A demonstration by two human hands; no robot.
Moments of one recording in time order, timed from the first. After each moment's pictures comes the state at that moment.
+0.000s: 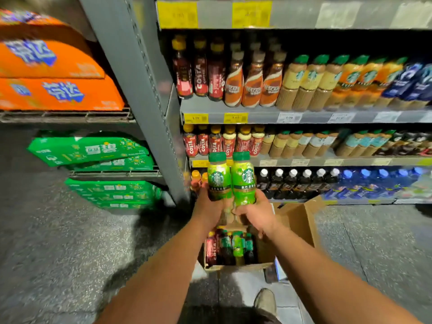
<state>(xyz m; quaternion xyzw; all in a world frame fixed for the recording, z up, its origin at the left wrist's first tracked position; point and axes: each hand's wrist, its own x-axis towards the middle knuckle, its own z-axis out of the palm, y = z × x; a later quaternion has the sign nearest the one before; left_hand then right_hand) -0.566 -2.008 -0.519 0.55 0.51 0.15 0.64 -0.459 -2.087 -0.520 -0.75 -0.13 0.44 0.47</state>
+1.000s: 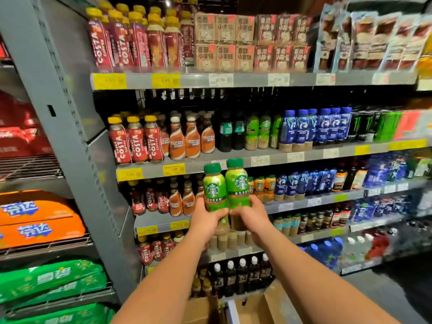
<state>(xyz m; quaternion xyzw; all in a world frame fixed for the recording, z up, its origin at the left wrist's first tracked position) -0.432 -2.076 -0.253 0.68 0.33 0.28 0.59 -0.343 -2.163 -0.251 -0.70 -0.21 0.25 0.64</state>
